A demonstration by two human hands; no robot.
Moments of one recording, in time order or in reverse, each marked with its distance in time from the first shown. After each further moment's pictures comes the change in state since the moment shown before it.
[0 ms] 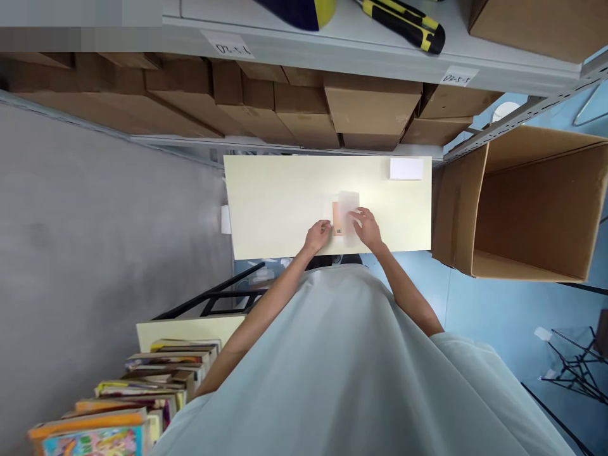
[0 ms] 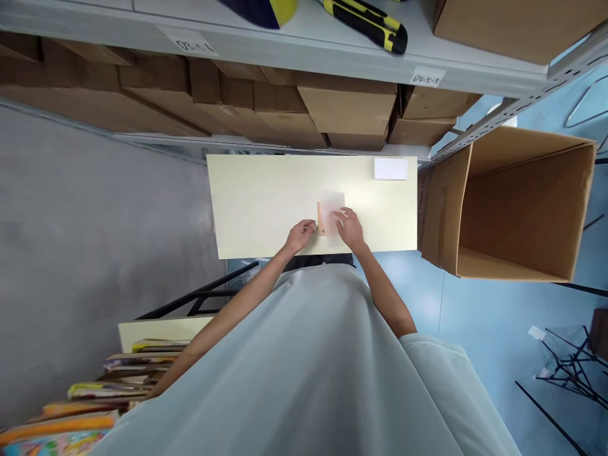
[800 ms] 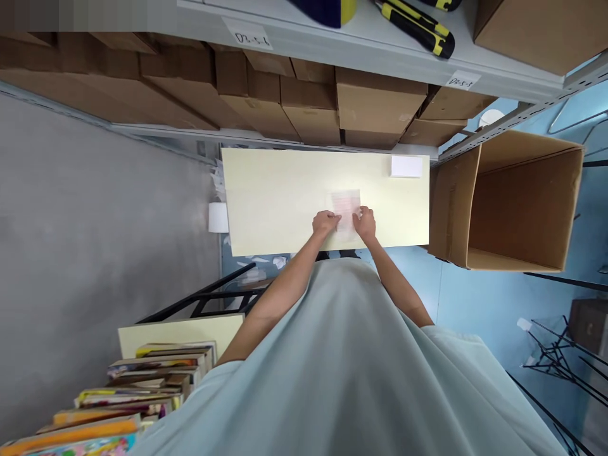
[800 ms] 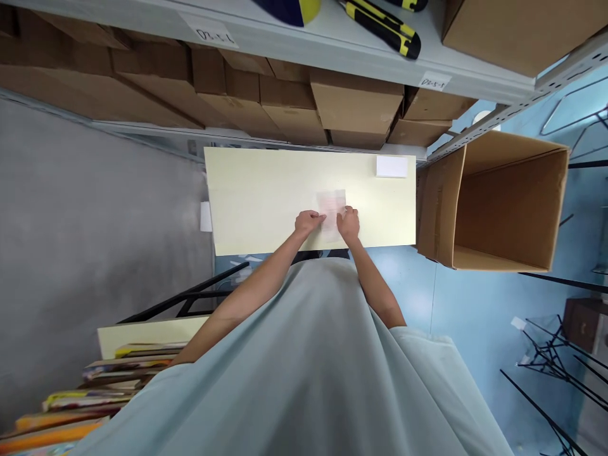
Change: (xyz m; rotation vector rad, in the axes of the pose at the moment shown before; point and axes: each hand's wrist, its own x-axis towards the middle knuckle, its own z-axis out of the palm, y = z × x) left_hand 0.030 0.026 0.007 0.056 0.026 -0.187; right_hand 0.015 -0.011 0.038 0.001 0.121 0.407
